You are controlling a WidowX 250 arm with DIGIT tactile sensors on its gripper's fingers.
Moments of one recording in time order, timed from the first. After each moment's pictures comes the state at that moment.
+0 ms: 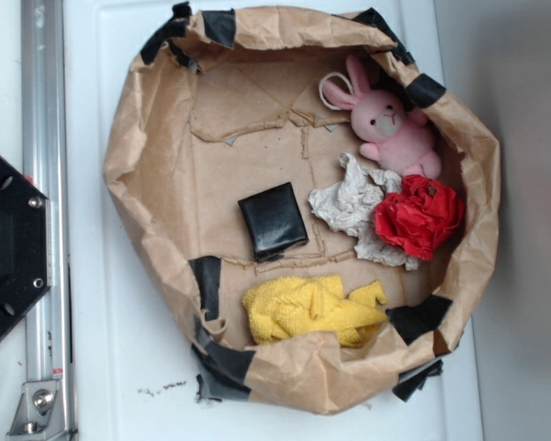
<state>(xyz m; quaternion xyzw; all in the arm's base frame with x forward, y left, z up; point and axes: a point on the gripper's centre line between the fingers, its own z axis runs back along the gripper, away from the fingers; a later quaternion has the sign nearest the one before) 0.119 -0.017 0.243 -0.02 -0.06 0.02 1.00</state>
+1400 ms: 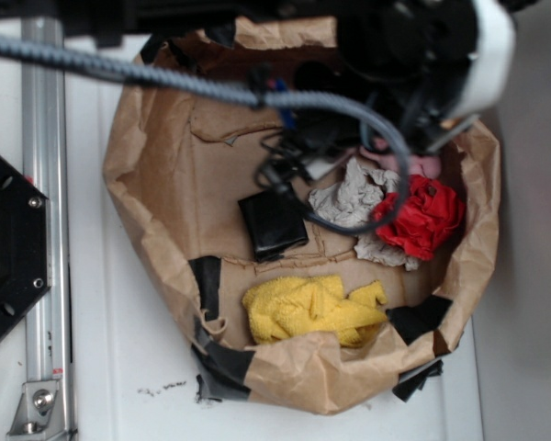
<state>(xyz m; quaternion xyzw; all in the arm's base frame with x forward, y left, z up) 0.301 0.039 0.141 0.02 -0.11 -0.51 0.85</state>
